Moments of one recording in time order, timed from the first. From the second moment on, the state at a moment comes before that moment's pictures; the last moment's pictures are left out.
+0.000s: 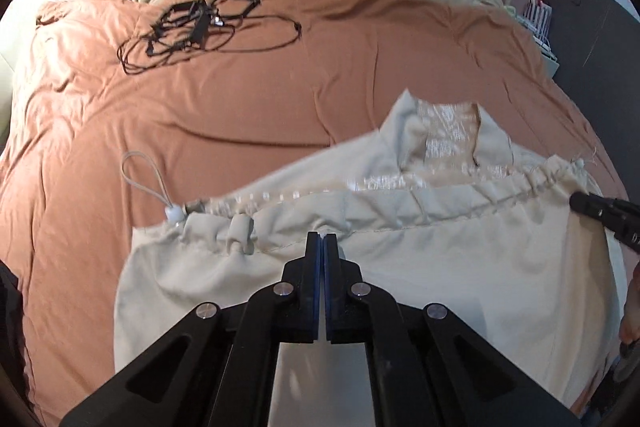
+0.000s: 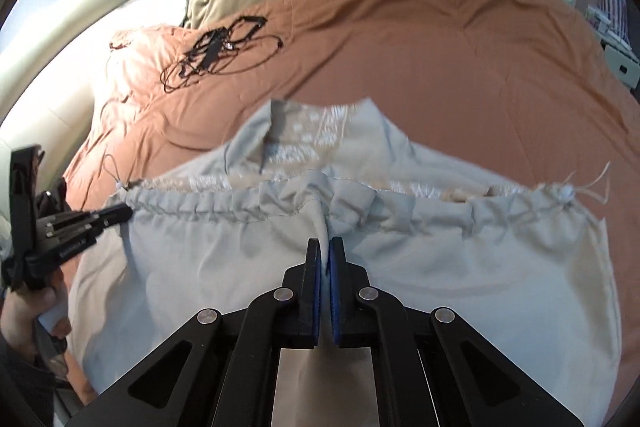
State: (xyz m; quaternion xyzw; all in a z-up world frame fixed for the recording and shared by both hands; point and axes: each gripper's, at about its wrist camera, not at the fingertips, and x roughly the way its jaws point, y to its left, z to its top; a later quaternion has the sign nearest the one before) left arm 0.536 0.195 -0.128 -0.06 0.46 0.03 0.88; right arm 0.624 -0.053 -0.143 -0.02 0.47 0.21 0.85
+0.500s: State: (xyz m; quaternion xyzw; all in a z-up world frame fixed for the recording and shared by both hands) left arm 0.580 0.199 -0.198 -0.06 0.51 0.03 0.86; right arm 0.662 -0.043 -0.211 -0.02 0.52 0.17 0.84
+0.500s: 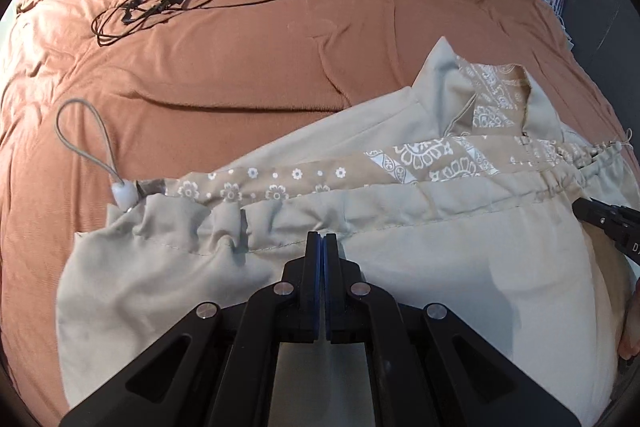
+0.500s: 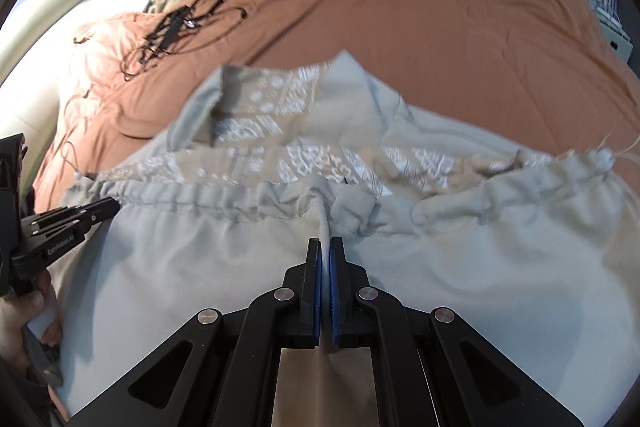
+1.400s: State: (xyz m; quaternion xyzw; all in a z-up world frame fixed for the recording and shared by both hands) left arm 0.430 0.273 -0.121 -0.16 0.46 0.08 0.87; right arm 0.553 -0.057 -0.153 -0.02 0.50 0.20 0.84
